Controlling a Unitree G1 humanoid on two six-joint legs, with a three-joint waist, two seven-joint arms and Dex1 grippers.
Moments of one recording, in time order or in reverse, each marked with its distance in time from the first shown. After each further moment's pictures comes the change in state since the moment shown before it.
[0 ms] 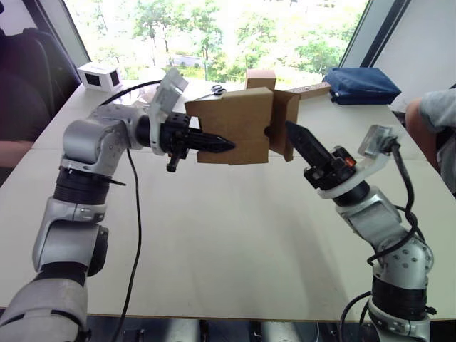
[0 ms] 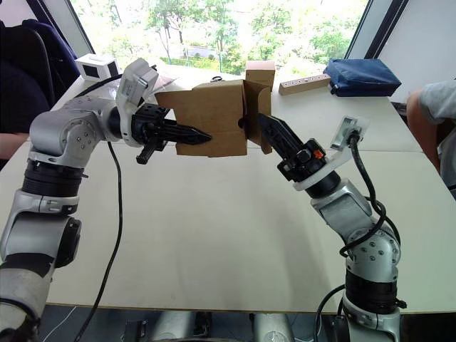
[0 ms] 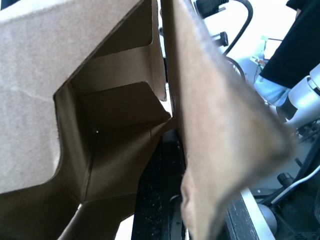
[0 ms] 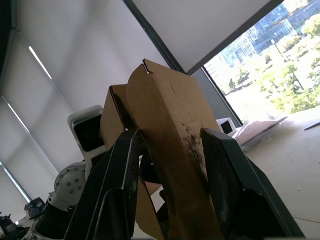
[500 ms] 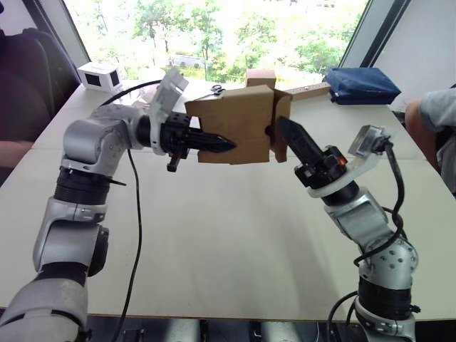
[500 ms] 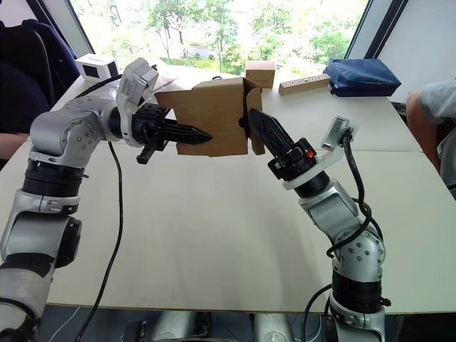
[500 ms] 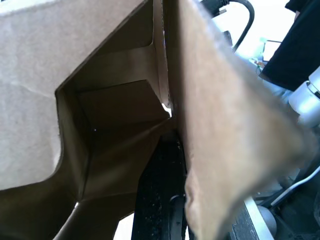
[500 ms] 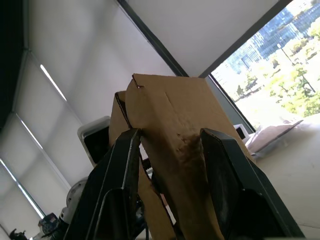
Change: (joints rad) left arm 0.000 -0.007 0.000 0.000 -0.006 0.000 0.008; right arm -0.013 0.102 0.047 -0.005 0.013 -0.049 -0.053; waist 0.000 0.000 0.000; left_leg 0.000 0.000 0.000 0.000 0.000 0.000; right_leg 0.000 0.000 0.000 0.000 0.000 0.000
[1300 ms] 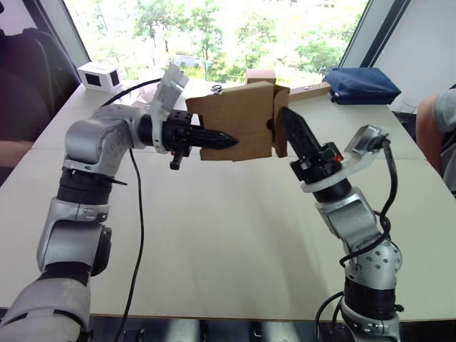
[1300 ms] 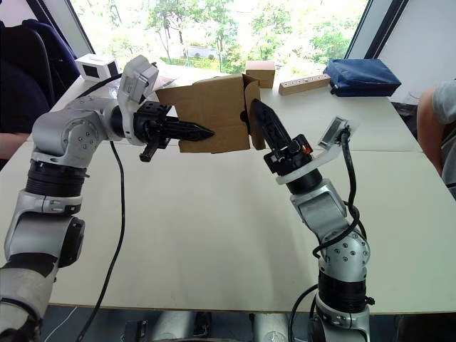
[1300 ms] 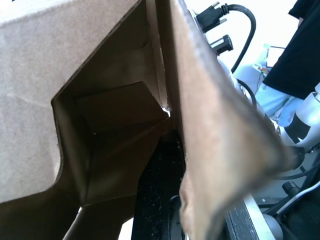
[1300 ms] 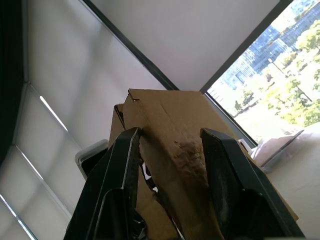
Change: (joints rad) left arm 0.000 -0.015 0.019 0.000 -0.002 0.000 0.022; right arm -0.003 0.070 0.021 0.004 -0.025 -0.085 -0.055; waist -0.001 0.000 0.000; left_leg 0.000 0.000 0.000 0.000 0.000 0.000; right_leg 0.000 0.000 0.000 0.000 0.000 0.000
